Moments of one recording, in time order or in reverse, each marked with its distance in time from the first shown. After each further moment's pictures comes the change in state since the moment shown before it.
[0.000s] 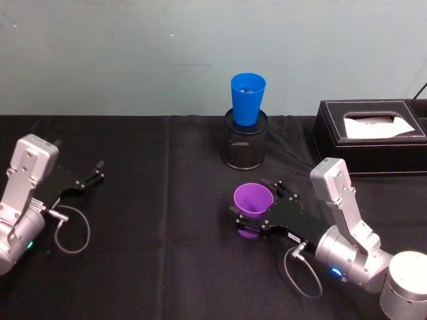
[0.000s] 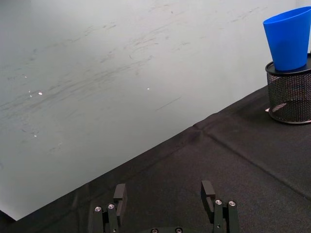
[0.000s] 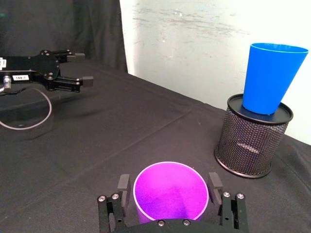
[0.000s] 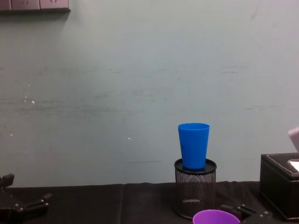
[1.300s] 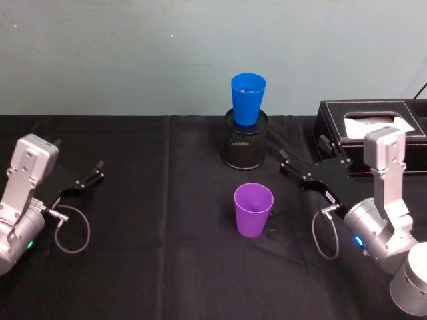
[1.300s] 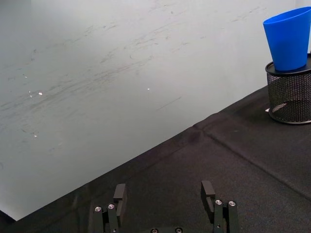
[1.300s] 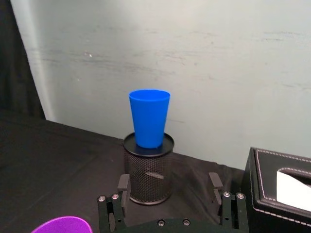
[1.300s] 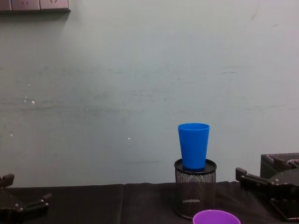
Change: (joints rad) left arm 0.000 0.000 0.000 0.000 0.000 0.000 0.000; right arm -0.046 -0.087 0.167 -0.053 -0.037 -0.031 -0.238
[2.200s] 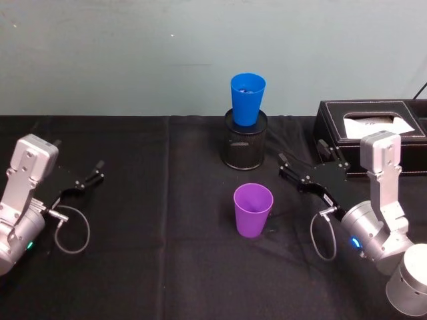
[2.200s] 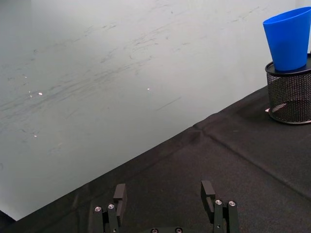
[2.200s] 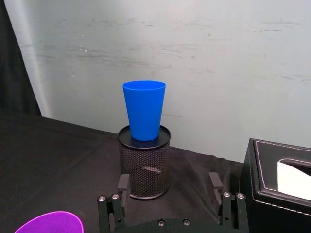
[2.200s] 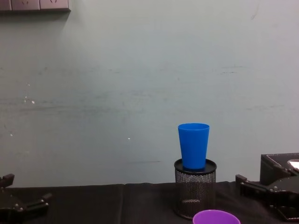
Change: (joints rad) left arm 0.000 0.000 0.000 0.000 0.000 0.000 0.000; right arm 0.018 -0.025 0.011 0.059 -0.010 -0.019 0.013
